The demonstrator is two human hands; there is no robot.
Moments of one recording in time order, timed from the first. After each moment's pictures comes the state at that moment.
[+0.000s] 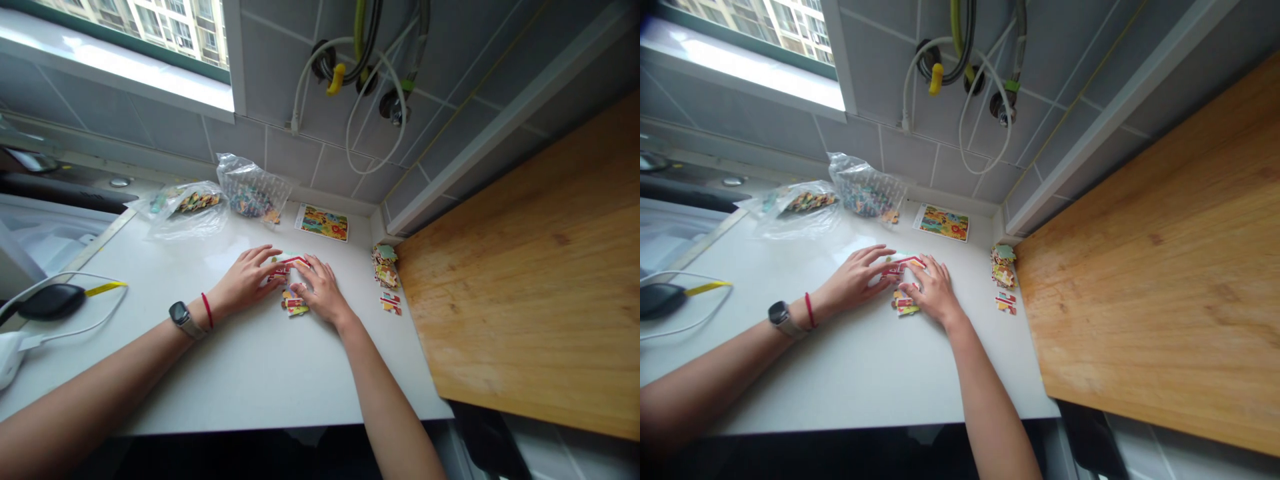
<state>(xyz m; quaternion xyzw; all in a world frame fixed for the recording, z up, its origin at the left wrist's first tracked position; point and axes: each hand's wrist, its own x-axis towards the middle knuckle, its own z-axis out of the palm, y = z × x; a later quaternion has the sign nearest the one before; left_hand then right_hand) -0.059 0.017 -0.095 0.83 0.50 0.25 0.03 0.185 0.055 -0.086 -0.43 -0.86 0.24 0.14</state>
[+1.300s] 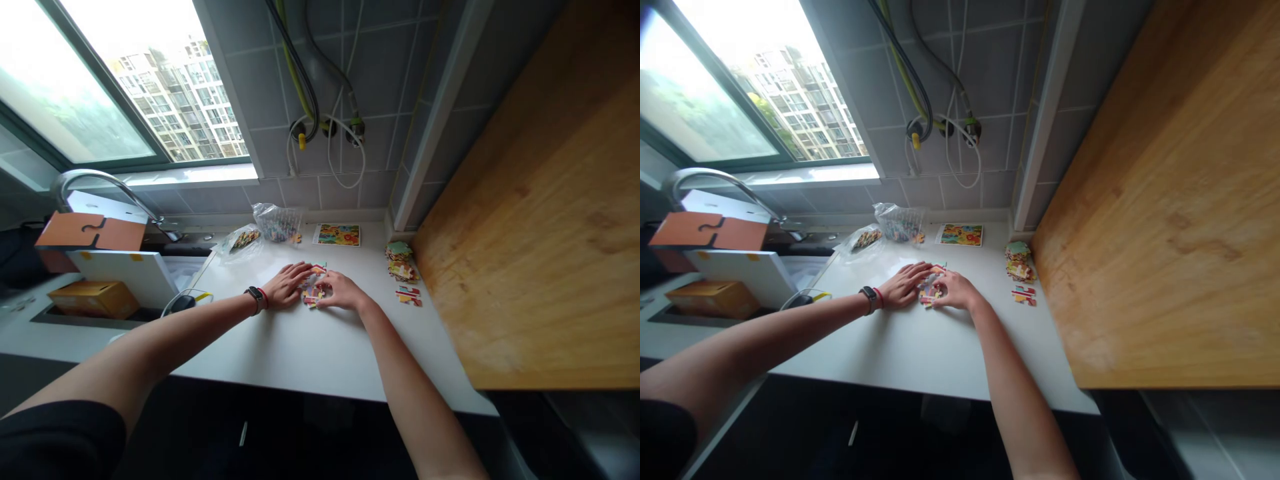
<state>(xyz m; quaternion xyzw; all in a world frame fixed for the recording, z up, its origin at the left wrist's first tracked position) -0.051 0.024 -0.085 0.89 0.43 0.10 0.07 0.209 0.071 -0.085 -0.29 -0.88 0.34 0.18</state>
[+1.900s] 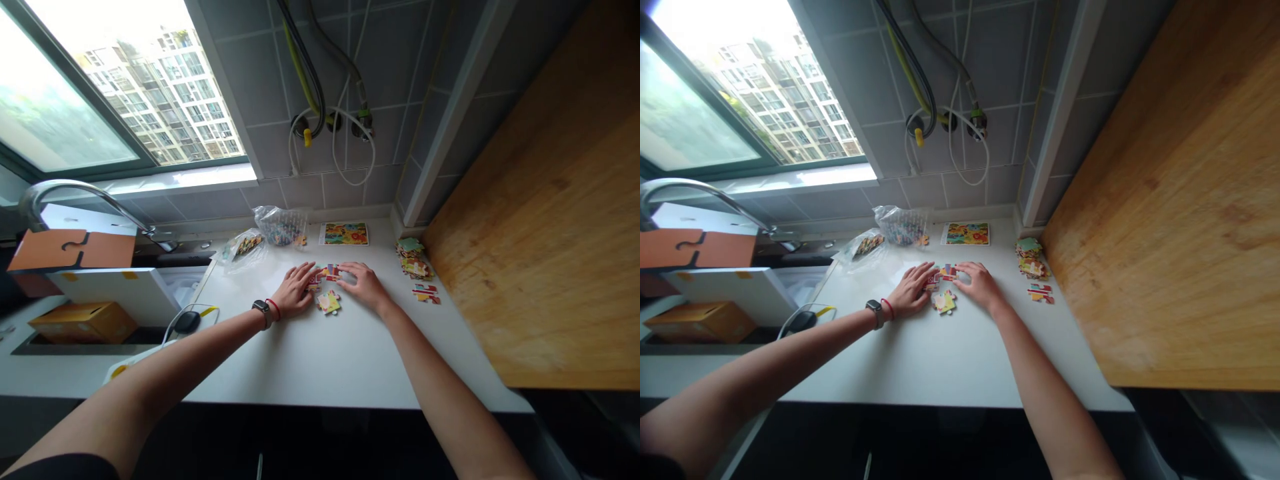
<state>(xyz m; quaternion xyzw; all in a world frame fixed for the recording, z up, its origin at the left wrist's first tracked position) -0.053 0.020 -0.087 0.84 0.51 0.14 0.10 0.213 0.080 -0.099 -0.39 -0.80 0.29 0.35</state>
